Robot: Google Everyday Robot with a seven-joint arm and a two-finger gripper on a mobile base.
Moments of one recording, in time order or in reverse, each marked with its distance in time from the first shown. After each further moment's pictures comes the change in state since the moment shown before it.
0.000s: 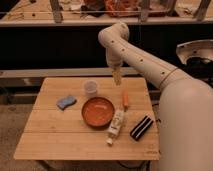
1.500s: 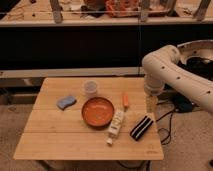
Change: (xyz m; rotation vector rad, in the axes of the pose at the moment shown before) arm 0.097 0.197 -0.010 -0.050 0.009 0.317
